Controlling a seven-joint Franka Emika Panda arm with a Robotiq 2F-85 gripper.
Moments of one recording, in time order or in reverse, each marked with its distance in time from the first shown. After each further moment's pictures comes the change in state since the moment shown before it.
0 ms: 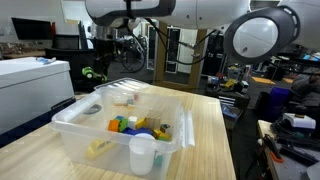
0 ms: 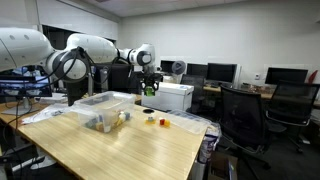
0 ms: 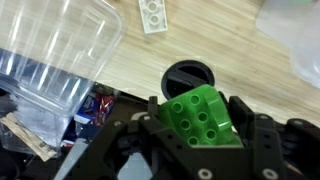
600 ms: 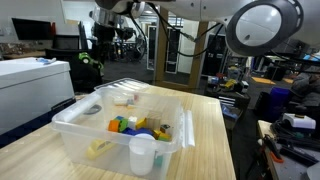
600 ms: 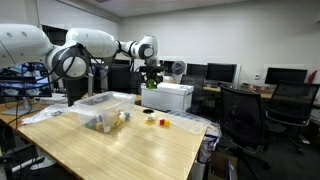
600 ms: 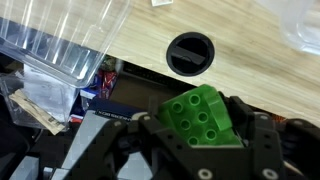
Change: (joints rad) arm -0.043 -0.044 0.070 0.023 0.020 0.016 -0.030
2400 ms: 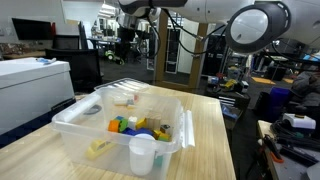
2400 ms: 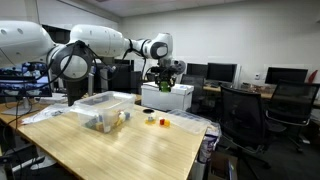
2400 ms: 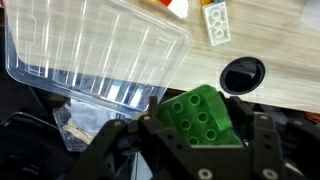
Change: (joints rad) arm -0.146 -0.005 0.001 -0.005 0.005 -0.018 0.034
